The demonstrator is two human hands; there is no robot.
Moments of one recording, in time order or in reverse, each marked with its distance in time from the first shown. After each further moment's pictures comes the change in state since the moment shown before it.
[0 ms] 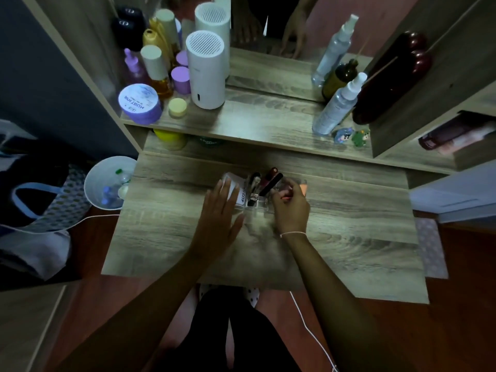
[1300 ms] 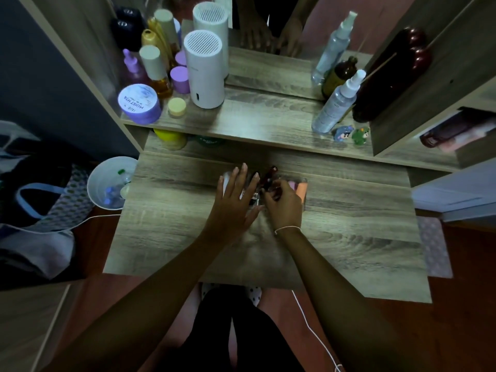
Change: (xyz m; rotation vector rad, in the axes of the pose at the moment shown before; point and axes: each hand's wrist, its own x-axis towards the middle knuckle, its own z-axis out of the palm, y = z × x) left_hand 0.036 0.012 0.008 0.201 -0.058 0.085; right_hand 0.007 0.014 0.014 -0.172 -0.090 -0.148
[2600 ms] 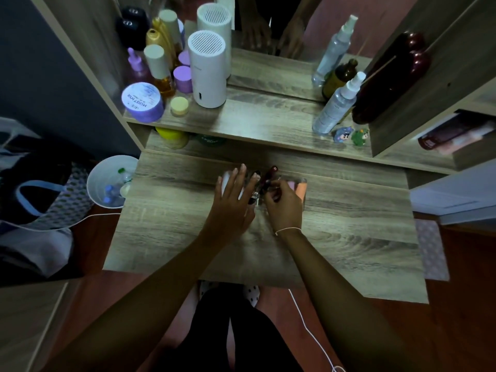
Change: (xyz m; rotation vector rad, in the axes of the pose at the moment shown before) left_hand -0.008 0.008 -0.016 -0.046 0.005 -0.020; right_hand -0.009 -0.008 -0.007 -0.038 0.004 -0.030
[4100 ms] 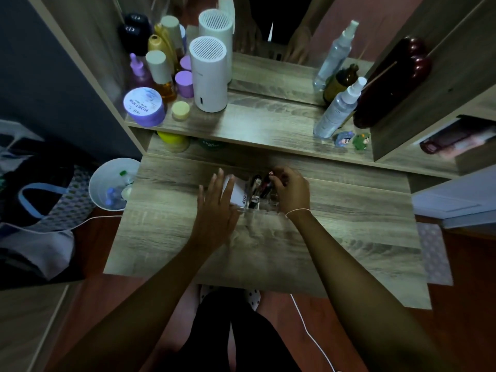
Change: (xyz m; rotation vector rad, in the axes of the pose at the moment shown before) left_hand -0.013 -0.021 -0.003 -0.119 -0.030 -0.215; right_hand 0.050 -0.008 -0.013 -0.010 -0.052 -0.053
